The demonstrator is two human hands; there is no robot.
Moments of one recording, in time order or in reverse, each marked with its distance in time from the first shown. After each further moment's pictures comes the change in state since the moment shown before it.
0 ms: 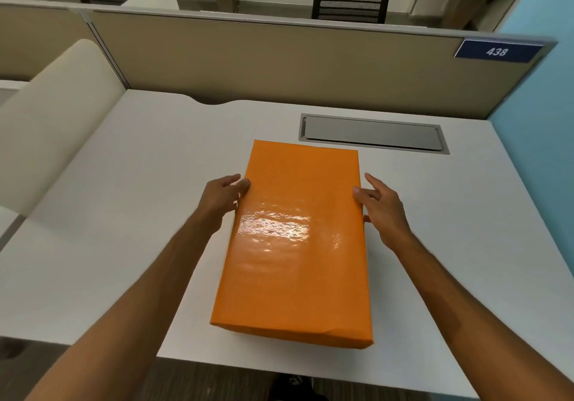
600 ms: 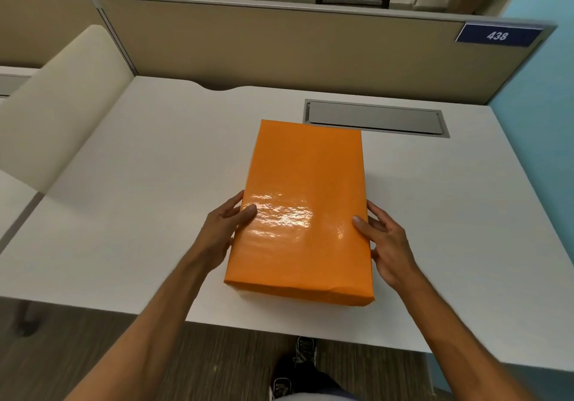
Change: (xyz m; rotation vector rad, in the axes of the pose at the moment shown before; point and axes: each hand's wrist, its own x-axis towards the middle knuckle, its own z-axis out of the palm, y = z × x) left_hand -0.102 -0.062 -0.018 -0.159 -0.185 -0.049; right_hand -0.118 0.041 -0.004 0.486 -0.177 0.152
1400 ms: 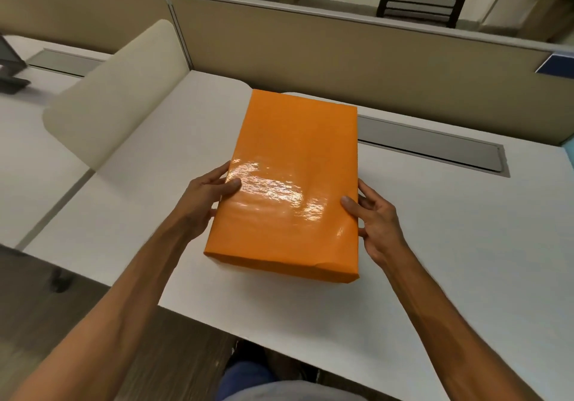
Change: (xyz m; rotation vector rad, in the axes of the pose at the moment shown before) left_hand 0.015 0.058 -0.079 -0.021 0.201 0.069; right_hand 0.069 -0.046 0.096 -0.011 -0.194 -0.017
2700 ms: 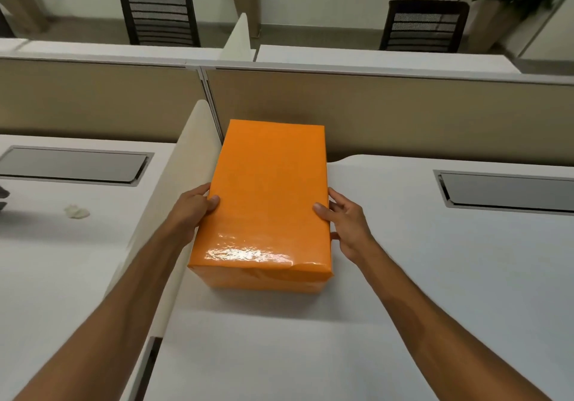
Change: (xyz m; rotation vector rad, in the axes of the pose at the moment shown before) left_hand 0.356 0.125 -0.314 0.244 -0.053 -0.077; right_hand 0.284 -0.007 0.376 -0.042 0.141 0.034
